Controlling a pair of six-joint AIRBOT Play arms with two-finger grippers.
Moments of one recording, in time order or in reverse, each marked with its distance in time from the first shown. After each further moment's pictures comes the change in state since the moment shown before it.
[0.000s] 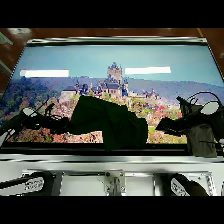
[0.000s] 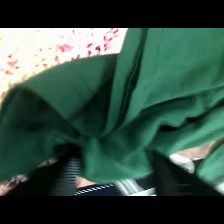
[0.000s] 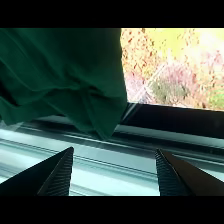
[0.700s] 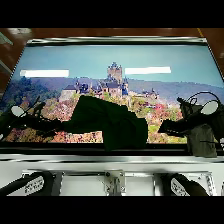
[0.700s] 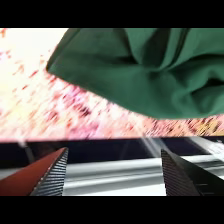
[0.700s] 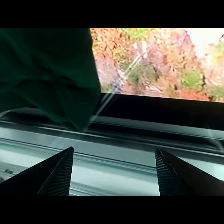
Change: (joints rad) left arm 0.054 0.164 0.026 0.254 -0.156 -0.111; right arm 0.002 0.000 0.010 -0.076 0.032 -0.015
